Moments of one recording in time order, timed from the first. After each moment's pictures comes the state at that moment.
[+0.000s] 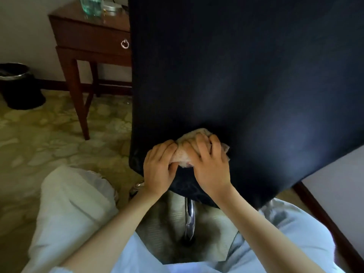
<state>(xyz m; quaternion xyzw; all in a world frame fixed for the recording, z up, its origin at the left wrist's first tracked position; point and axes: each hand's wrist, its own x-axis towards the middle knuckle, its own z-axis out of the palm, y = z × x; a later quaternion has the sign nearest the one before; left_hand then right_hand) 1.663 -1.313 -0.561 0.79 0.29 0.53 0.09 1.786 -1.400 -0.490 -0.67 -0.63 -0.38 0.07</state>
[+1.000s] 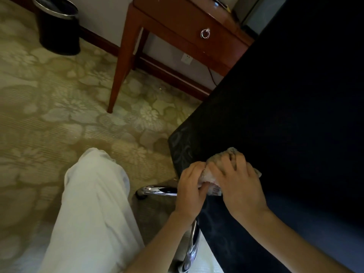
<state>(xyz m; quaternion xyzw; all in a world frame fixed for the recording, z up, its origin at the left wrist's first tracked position) 1.656 -1.234 -0.639 0.60 0.36 0.58 0.42 1.711 -1.268 -0.489 -0.62 -0.68 -0.27 -0.28</state>
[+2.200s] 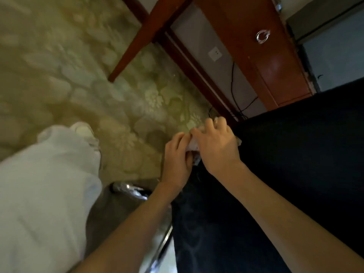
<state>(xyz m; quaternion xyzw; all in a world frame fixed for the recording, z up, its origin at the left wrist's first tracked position) 1.665 -1.078 -0.692 0.50 0.47 0.63 0.36 1.670 -1.068 -0.532 -0.51 -0.76 -0.26 -0.30</state>
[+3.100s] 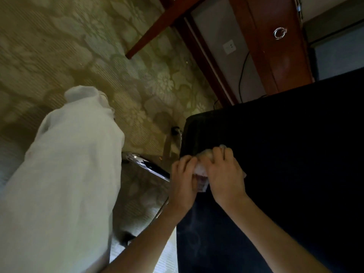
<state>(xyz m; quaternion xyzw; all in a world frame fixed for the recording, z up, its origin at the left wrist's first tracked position) 1.685 -1.229 -0.677 0.42 0.51 0.61 0.43 1.694 -1.197 -0.538 -0.50 -0.77 -0.22 -0.33</state>
